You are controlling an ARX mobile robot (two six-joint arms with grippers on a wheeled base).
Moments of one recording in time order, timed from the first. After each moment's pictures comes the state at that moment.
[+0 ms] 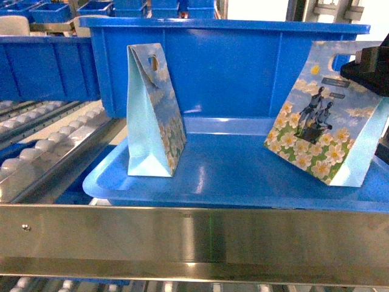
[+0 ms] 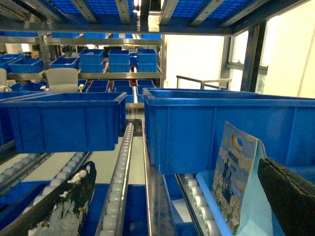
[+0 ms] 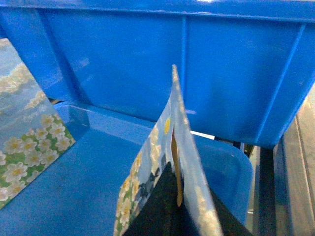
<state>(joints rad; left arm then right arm) -0.07 0.66 0.17 0.66 0.02 -0.03 0.10 1.58 0.83 0.46 -0.30 0.05</state>
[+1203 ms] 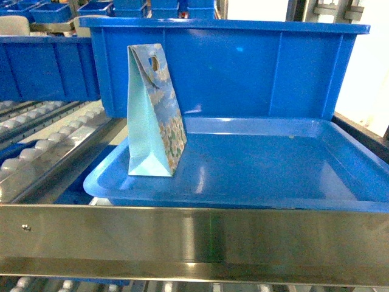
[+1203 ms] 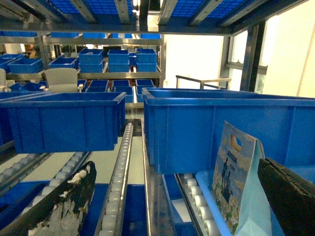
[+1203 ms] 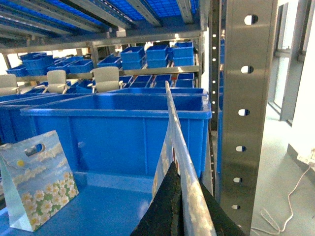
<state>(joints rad) -0.07 0.66 0.17 0.66 0.02 -0.03 -0.10 0.62 0.32 0.45 -0.27 0.15</state>
